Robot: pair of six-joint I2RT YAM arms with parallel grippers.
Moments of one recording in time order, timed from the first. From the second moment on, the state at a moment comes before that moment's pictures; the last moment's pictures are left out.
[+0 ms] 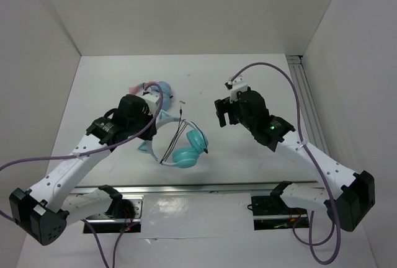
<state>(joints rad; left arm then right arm) -0.50 1.05 1.01 -0.74 0.02 -0.11 0.65 1.11 0.94 -0.29 0.20 0.07</state>
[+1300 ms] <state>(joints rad) -0.09 1.33 0.77 -0.47 0.00 0.15 0.68 0.96 1.00 -0.34 -0.02 0.14</state>
